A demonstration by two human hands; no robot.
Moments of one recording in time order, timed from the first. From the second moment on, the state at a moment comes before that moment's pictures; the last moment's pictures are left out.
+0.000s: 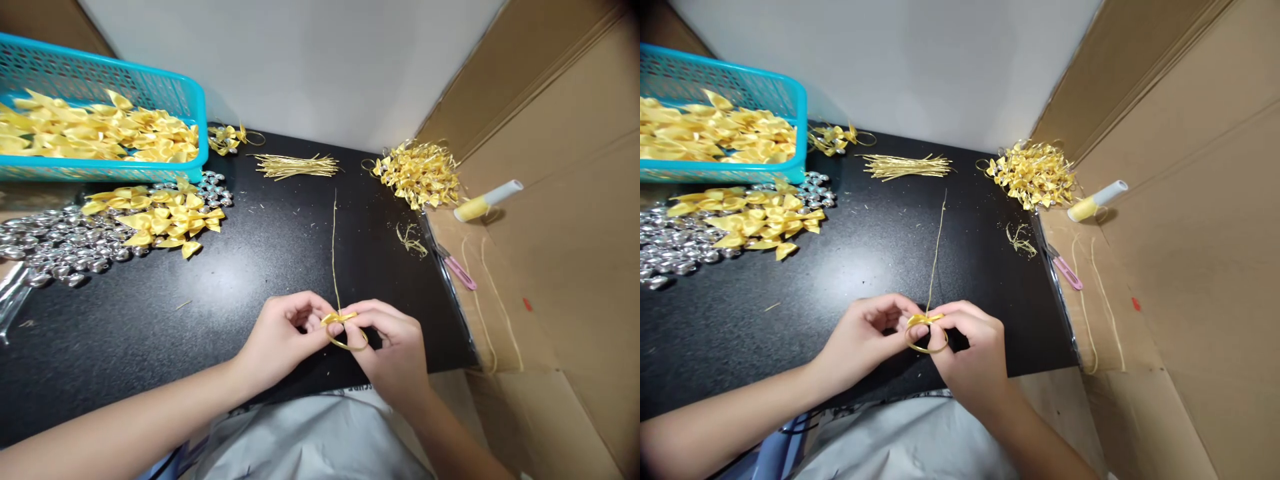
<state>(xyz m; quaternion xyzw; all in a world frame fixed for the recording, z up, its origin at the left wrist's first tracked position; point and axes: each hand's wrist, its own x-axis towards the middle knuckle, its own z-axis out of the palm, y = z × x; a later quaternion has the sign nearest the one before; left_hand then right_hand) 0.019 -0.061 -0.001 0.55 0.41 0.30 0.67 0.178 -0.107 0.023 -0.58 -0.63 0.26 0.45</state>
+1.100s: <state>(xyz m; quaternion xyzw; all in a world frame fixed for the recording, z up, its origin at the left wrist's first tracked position) 0.015 -0.052 0.003 0.82 0.29 0.22 0.45 0.178 -0.107 0.018 -0.57 -0.65 0.23 0.45</state>
